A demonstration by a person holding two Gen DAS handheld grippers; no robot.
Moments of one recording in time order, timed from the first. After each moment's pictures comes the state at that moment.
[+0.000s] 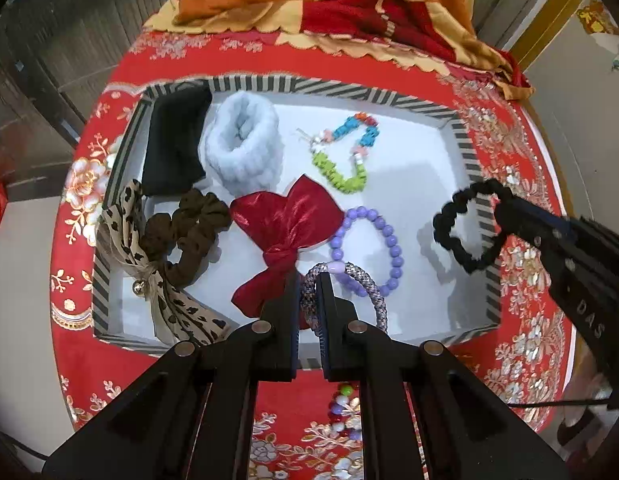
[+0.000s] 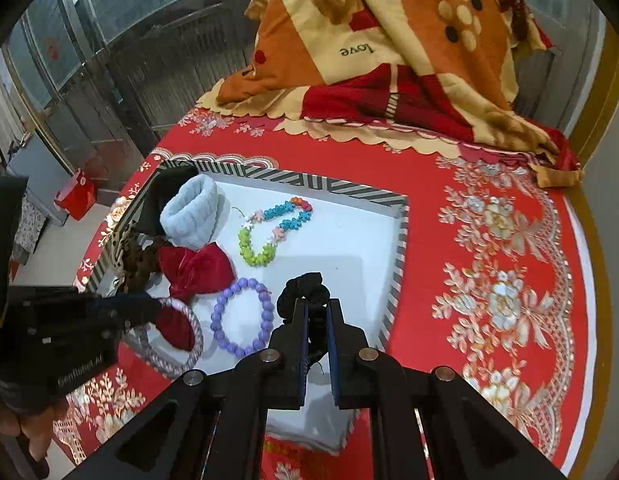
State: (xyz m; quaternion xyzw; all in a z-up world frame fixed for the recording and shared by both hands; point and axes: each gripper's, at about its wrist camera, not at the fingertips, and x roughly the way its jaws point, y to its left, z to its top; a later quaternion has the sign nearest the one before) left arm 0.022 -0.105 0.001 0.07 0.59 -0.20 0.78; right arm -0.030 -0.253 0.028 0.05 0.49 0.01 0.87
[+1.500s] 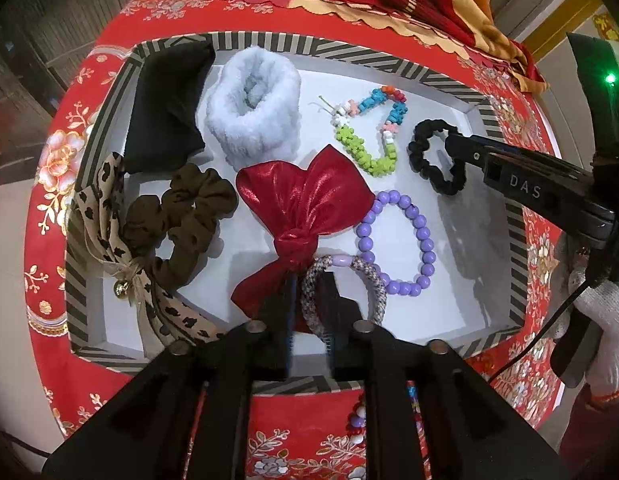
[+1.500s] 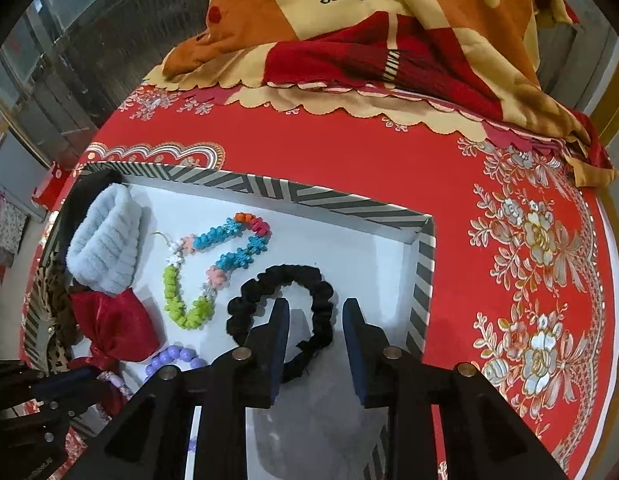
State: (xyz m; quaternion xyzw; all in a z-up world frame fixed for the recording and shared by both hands) left arm 0.039 -0.096 -0.025 0.05 0.62 -0.20 0.76; right arm 0.050 -0.271 -0.030 0.05 0.54 -0.01 0.84
